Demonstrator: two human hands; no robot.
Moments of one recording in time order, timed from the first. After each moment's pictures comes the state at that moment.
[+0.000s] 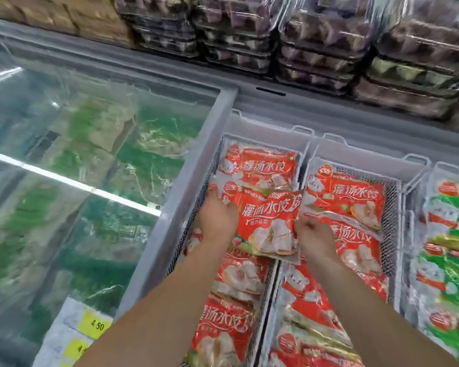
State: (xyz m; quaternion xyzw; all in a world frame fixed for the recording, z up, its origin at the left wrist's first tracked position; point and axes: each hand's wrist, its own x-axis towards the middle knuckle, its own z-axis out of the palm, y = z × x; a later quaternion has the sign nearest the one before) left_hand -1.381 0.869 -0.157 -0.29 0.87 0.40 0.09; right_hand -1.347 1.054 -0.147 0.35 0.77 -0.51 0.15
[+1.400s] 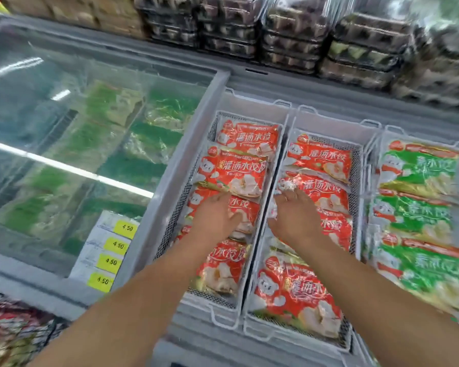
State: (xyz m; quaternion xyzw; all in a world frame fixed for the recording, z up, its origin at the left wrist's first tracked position) left_hand -1.210 0.856 -0.113 0.01 0.96 0.23 0.17; right_hand -1.214 1.053 -0.094 -0.04 0.98 -0.03 0.21
